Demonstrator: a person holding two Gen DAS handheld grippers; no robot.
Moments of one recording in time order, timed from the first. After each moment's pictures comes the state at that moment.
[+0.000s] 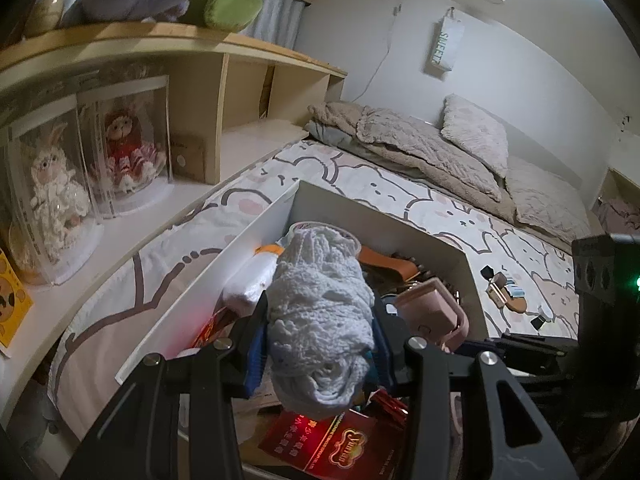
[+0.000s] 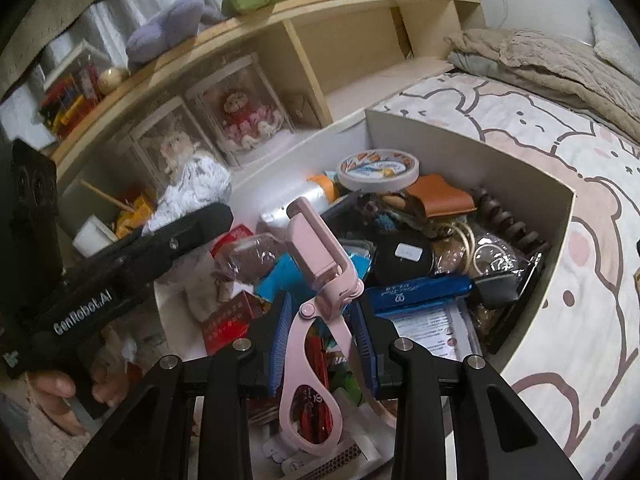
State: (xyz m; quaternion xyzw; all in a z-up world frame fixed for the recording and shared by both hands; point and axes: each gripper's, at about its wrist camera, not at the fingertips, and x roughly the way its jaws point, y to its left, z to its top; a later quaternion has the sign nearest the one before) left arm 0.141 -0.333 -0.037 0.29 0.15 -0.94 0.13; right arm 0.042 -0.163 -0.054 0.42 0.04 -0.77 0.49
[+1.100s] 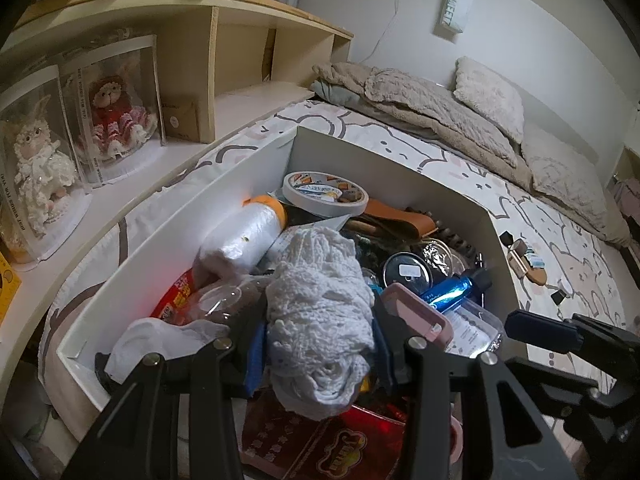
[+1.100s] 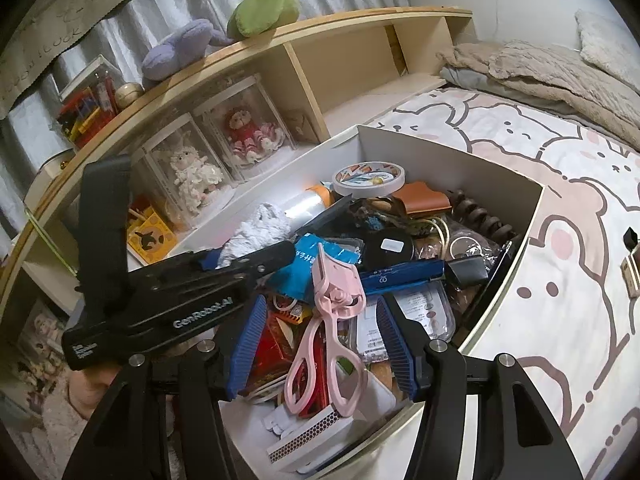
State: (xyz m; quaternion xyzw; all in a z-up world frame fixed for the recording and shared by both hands) left arm 0.113 -0.318 -0.070 0.35 0.14 -0.92 0.15; right arm 0.056 -0.128 -0.043 0.39 0.02 -0.78 0.49
